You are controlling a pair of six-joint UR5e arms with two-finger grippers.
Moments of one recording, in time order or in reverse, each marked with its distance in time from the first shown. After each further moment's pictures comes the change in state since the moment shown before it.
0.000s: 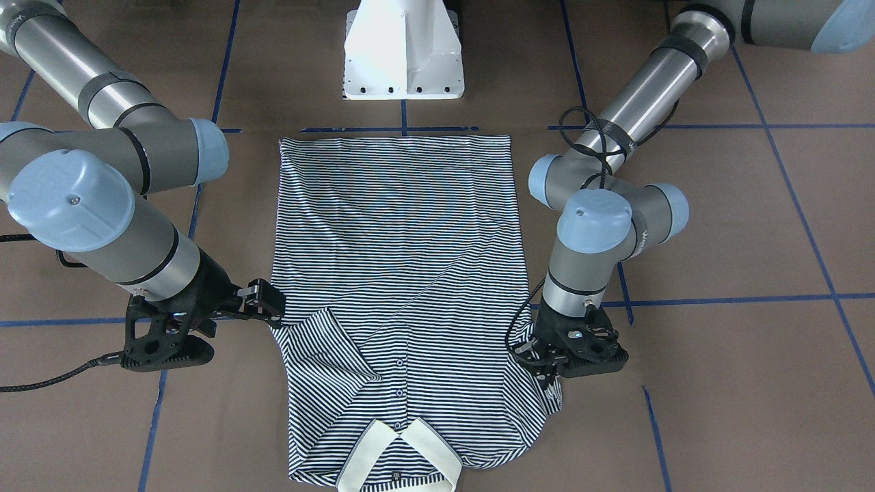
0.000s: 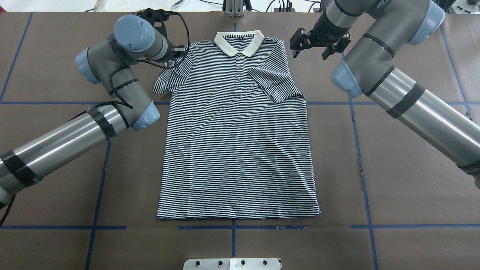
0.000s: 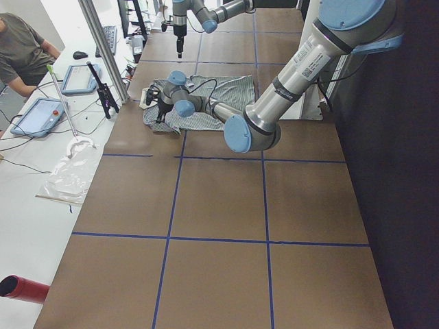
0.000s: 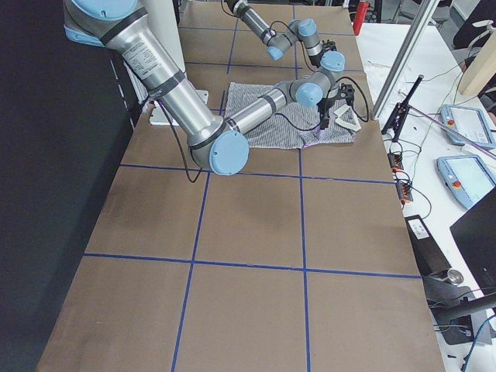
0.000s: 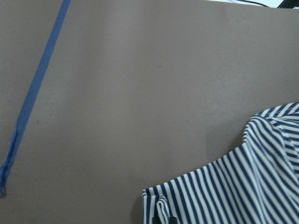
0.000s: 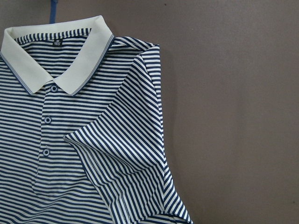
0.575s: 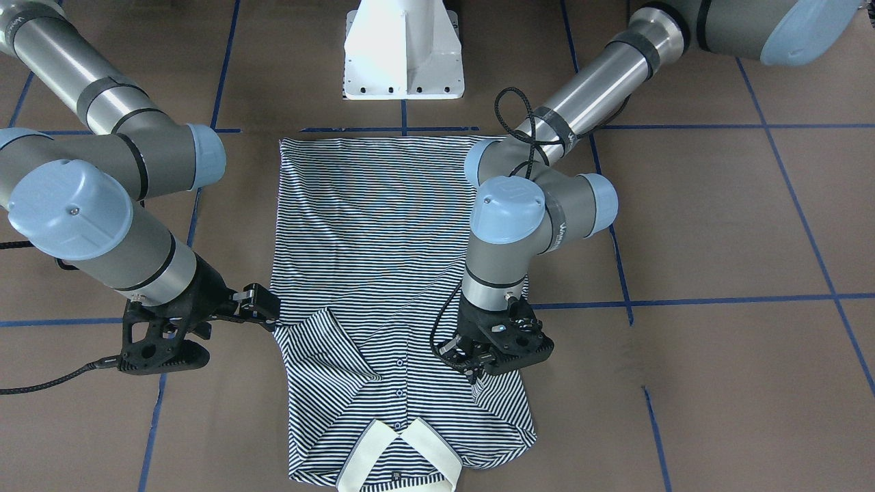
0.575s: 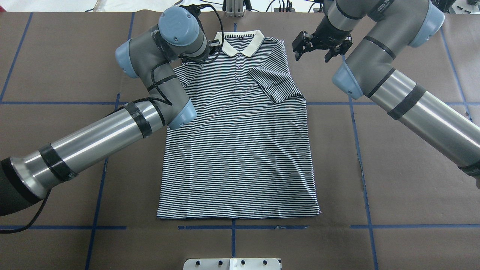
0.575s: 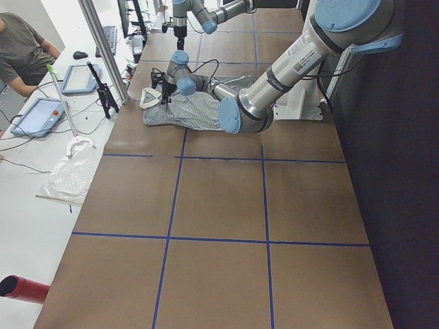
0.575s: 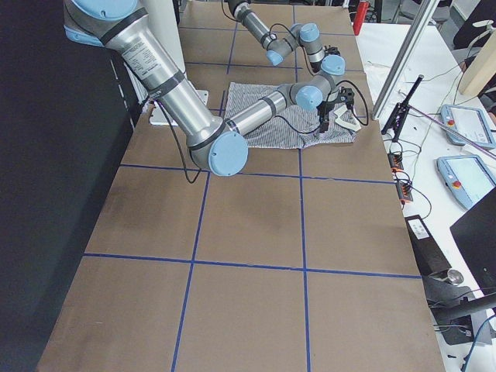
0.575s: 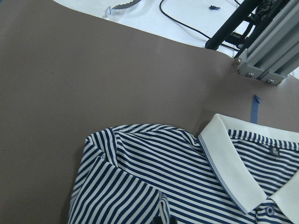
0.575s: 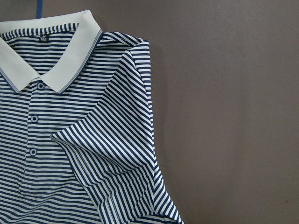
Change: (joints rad) left arm 0.064 -0.132 0.079 0.031 0.007 -0.208; right arm -0.001 -0.010 -0.013 0.003 -0.002 -0.006
